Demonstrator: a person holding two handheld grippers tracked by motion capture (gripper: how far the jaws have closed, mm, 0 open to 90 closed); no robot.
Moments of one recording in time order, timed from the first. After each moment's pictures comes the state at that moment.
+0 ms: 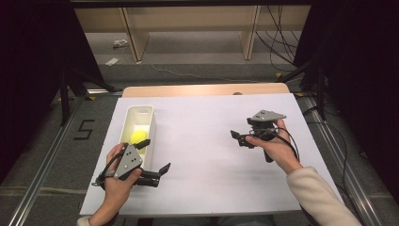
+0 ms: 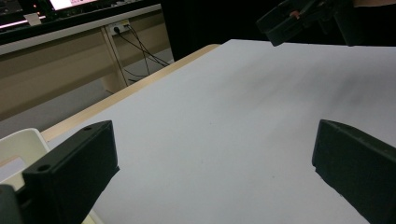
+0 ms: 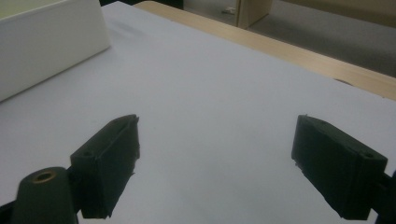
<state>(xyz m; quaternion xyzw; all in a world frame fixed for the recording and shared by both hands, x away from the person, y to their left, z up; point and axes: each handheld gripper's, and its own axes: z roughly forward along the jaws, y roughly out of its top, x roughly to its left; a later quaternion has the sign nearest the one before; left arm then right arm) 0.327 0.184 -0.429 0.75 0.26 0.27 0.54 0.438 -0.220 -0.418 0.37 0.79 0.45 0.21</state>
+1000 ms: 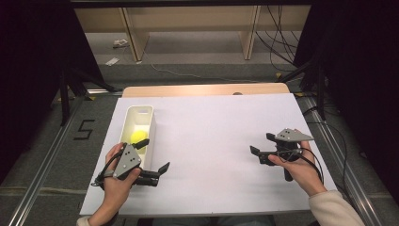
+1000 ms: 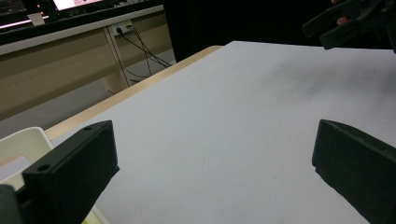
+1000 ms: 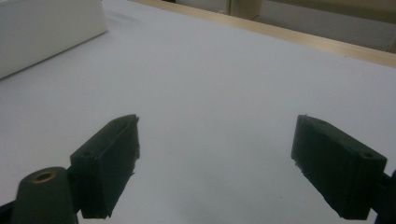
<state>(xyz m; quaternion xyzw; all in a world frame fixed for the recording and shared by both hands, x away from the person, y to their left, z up) 0.327 0.186 -0.429 0.75 0.26 0.28 0.55 0.386 -0.275 -0.437 0.39 0.77 0.46 0.21</state>
